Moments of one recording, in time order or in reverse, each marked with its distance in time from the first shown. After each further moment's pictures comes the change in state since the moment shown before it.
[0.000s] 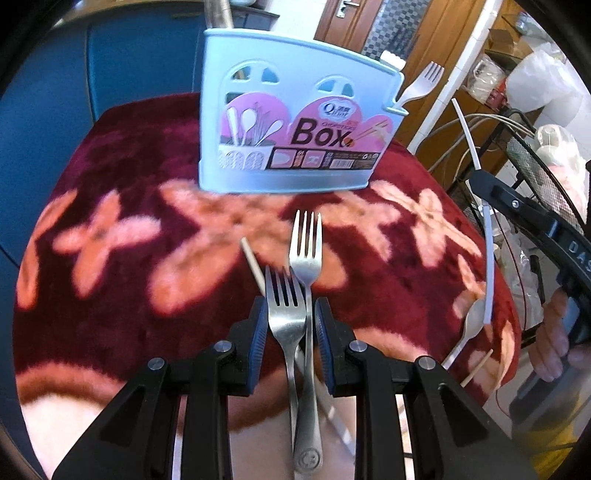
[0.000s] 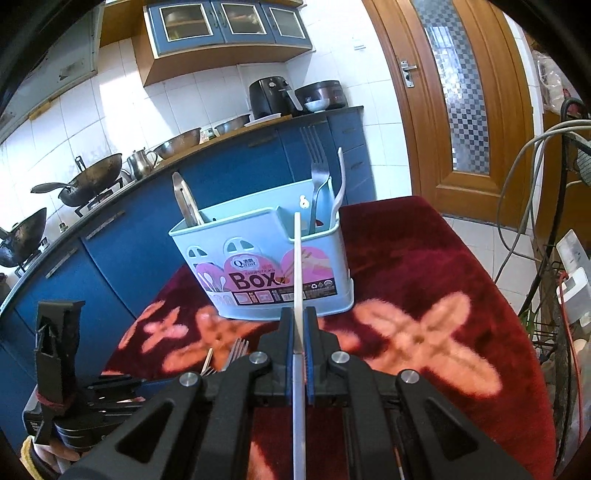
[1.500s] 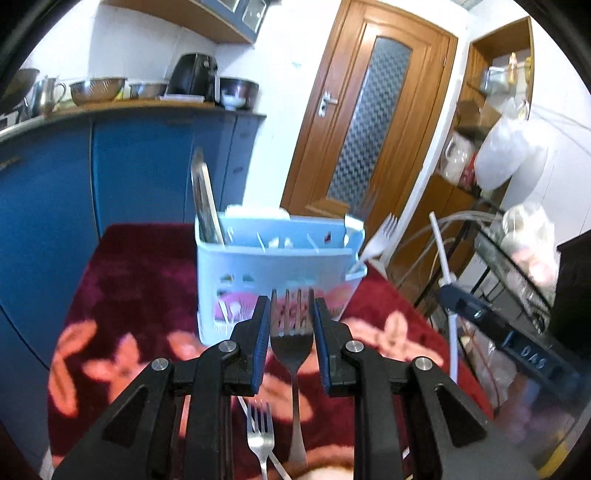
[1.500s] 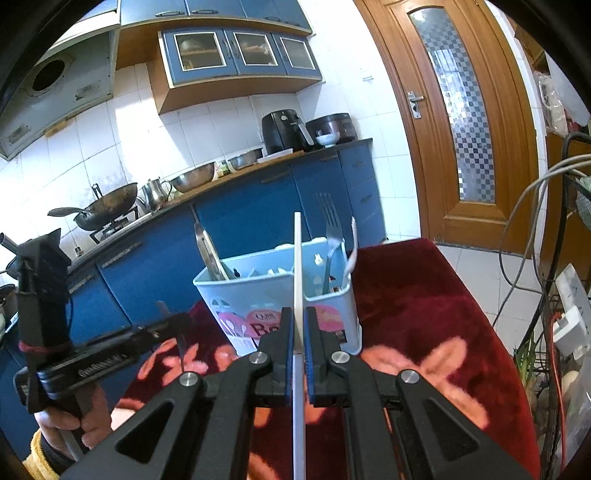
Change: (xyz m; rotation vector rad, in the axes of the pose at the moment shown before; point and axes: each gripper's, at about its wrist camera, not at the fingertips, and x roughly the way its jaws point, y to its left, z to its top) left arm -0.083 -0.009 0.066 0.016 -0.415 -0.051; right arm -0.027 0.013 0.035 -0.024 -0.135 0.039
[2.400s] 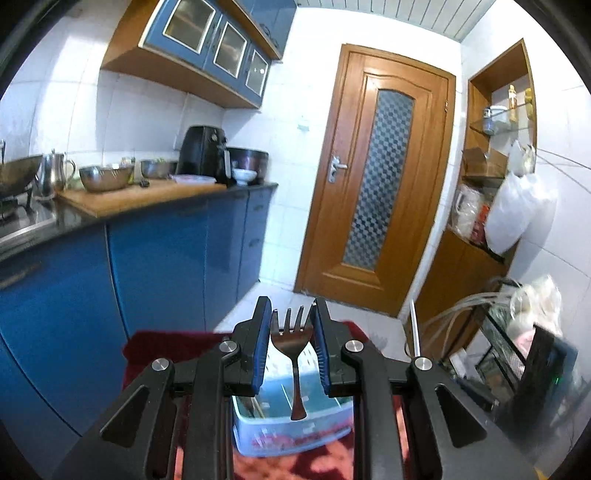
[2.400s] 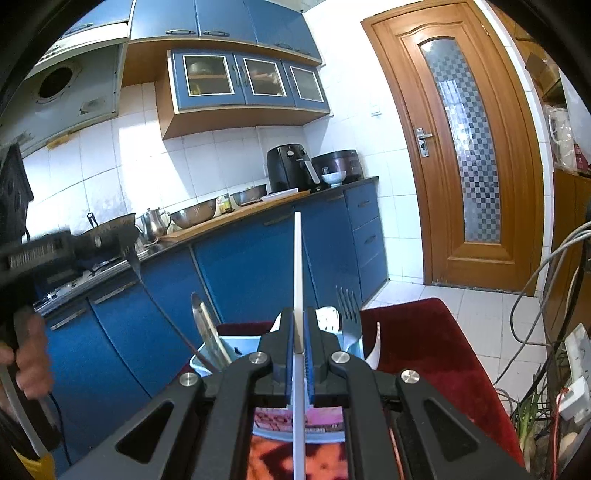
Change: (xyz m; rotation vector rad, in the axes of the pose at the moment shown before) left arm -0.040 -0.005 0.143 0.050 -0.215 0.084; right arm 0.039 0.014 0.063 -0.038 -0.135 -0.008
